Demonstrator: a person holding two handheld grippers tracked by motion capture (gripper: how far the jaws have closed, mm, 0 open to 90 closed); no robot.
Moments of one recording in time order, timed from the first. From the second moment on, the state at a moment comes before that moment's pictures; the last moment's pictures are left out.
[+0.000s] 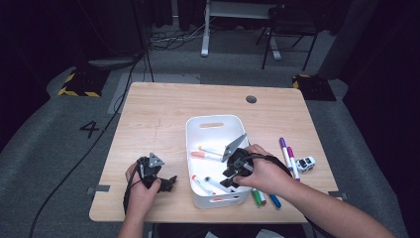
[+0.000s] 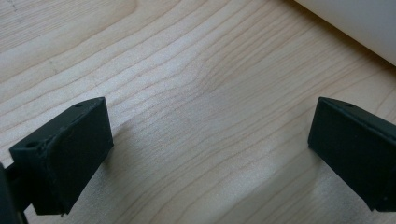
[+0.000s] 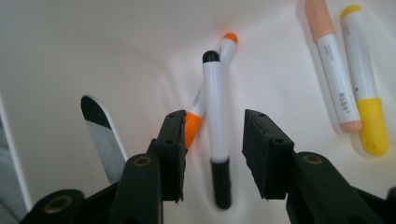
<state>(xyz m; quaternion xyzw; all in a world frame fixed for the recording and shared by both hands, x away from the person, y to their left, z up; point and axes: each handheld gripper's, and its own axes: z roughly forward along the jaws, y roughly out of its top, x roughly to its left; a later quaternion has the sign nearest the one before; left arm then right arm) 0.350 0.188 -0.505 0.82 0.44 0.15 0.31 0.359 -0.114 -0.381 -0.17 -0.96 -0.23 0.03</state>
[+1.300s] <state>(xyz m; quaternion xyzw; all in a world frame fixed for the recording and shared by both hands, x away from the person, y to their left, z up) 0.350 0.188 -0.505 0.82 0.44 0.15 0.31 0.404 -0.234 -0.342 -0.30 -0.88 -0.35 -0.07</state>
